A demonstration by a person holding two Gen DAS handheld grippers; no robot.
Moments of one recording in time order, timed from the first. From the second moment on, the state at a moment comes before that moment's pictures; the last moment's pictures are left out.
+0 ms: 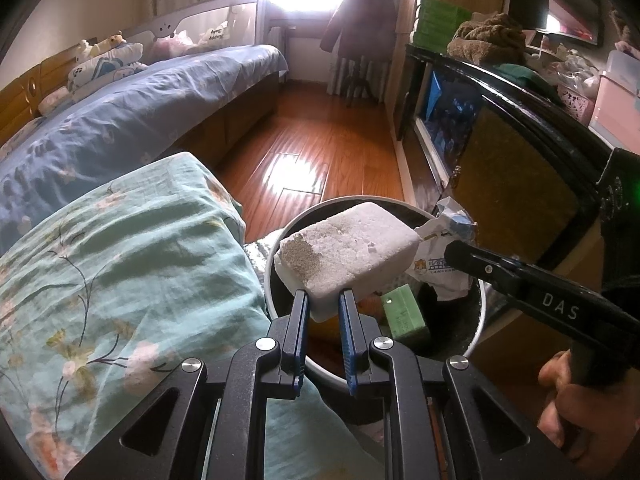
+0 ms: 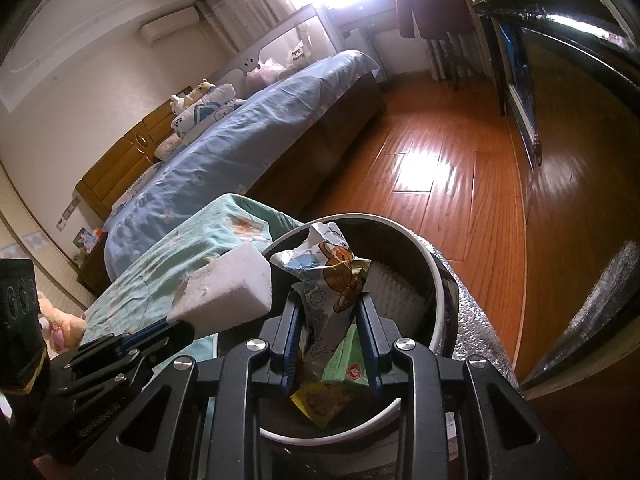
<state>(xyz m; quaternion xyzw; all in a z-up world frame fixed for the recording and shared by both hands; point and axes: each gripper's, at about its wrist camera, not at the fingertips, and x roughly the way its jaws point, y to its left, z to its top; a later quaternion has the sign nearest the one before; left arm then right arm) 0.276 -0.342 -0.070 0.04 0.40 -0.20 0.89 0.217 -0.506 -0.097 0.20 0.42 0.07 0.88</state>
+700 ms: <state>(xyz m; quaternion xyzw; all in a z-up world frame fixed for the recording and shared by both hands) 0.282 -0.346 -0.066 0.03 0.42 -0.21 0.88 0.227 -0.504 -0.100 0.20 0.44 0.07 0.87</state>
